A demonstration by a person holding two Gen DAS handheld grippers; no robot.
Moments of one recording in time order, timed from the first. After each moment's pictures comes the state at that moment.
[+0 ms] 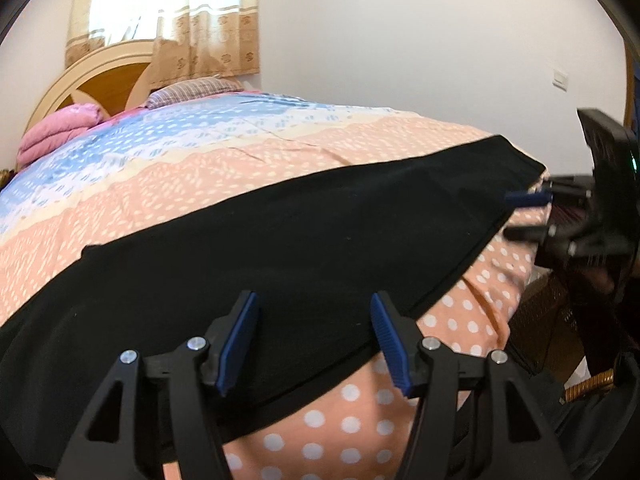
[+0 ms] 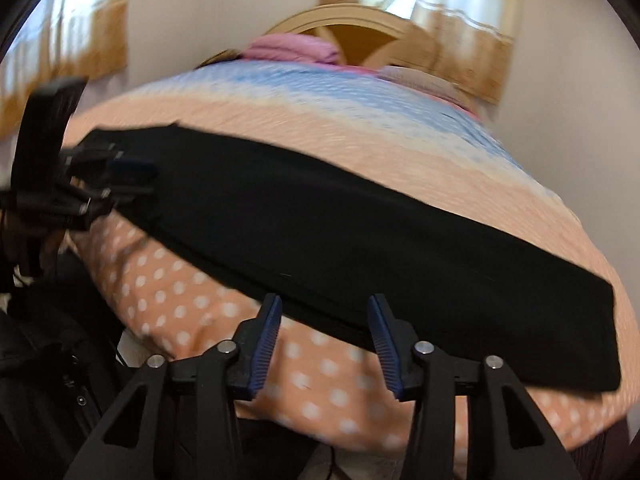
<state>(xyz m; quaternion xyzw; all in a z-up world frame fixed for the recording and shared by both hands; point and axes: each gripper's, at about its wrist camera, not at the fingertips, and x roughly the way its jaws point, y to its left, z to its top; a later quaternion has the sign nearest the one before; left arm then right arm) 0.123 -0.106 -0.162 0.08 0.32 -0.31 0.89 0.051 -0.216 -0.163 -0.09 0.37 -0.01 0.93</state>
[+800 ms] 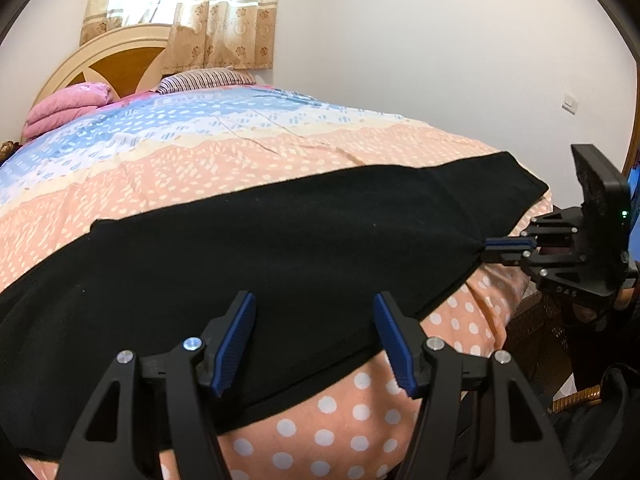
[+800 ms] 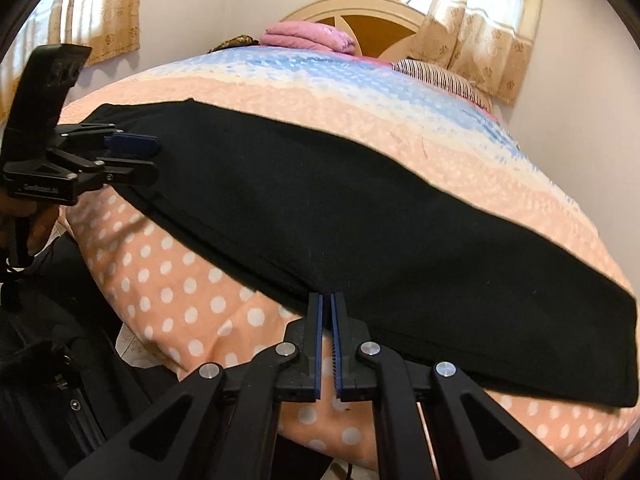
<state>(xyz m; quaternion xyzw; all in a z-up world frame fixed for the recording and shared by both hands) 0.123 -0.092 -0.166 0.04 0.33 -0.31 0.89 0.067 -0.204 -0.183 -0.10 0.39 0.00 0.92</state>
